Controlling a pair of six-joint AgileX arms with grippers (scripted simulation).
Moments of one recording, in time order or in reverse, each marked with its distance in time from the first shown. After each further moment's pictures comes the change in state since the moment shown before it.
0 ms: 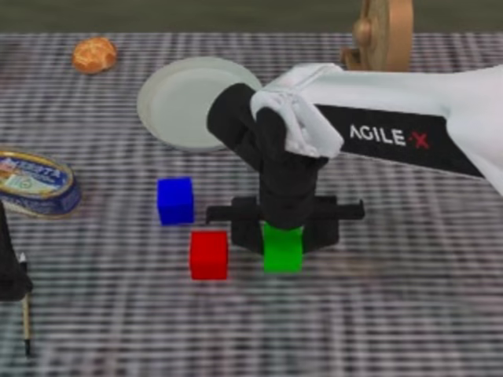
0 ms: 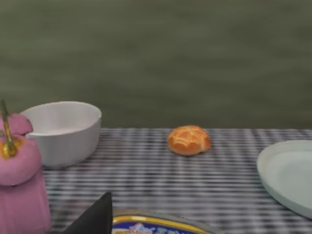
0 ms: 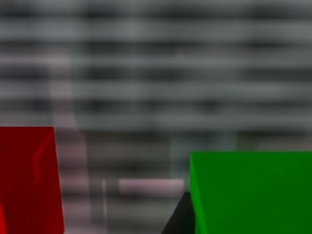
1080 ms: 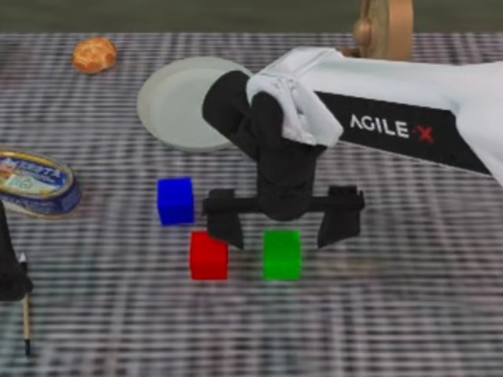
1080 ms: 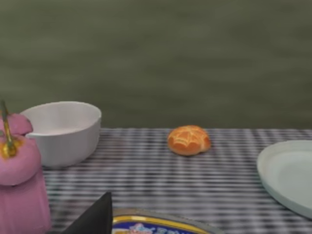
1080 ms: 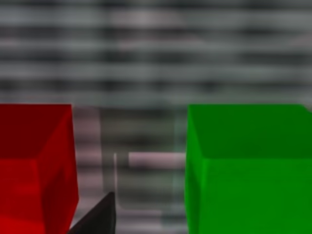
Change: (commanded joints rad) left arm 0.000 0.000 0.000 0.000 0.000 0.000; right arm 0.006 -0.016 0.059 -0.074 -0.003 -0.001
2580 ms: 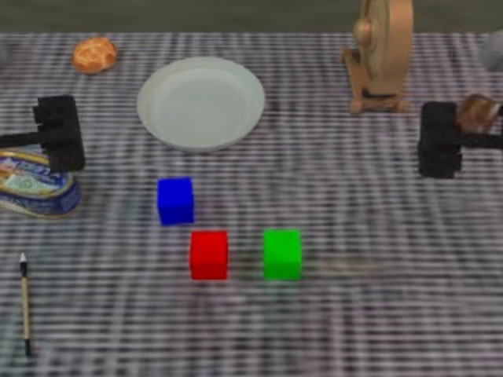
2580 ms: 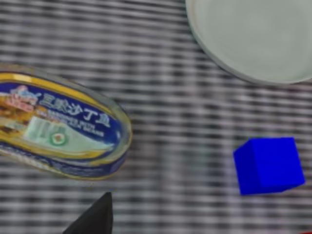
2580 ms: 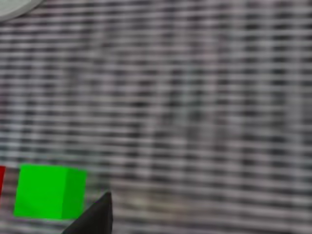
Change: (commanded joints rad) left arm -0.197 1.033 0.867 -0.577 0.002 -0.239; right arm -0.341 -1.002 -0.725 0.361 0.032 -0.356
